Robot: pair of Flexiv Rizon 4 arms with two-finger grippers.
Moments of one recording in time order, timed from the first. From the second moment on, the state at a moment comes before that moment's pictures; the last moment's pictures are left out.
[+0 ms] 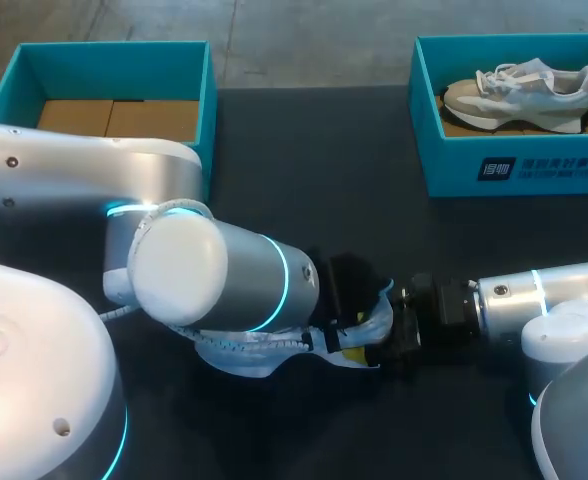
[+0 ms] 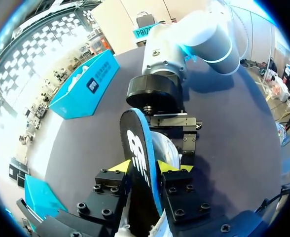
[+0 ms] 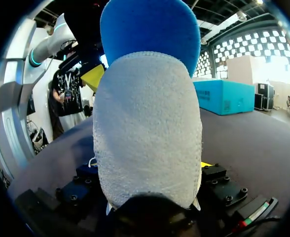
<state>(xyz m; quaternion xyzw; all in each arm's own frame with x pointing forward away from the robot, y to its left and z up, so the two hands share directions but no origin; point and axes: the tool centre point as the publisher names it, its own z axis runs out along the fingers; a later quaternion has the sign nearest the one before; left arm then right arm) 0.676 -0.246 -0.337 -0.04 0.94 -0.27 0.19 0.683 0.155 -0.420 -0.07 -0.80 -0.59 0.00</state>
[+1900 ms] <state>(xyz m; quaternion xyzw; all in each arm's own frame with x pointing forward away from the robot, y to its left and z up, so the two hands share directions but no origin) 0.665 -0.279 -0.253 -0.02 0.95 -0.31 0.09 0.683 0.155 -0.420 -0.07 -0.80 -0.59 0.00</state>
